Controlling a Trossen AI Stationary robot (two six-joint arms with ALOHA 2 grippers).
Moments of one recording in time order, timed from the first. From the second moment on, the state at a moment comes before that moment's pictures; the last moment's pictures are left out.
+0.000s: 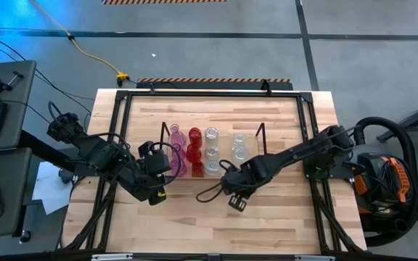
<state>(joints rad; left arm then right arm) -0.59 1.49 1.74 -1.33 -0.51 -0.79 0.36 1.82 1.55 -1.09 -0.08 0.87</state>
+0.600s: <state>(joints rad) -0.59 1.49 1.74 -1.33 -0.51 -0.80 0.21 1.81 1.56 -1.15 -0.15 0.99</state>
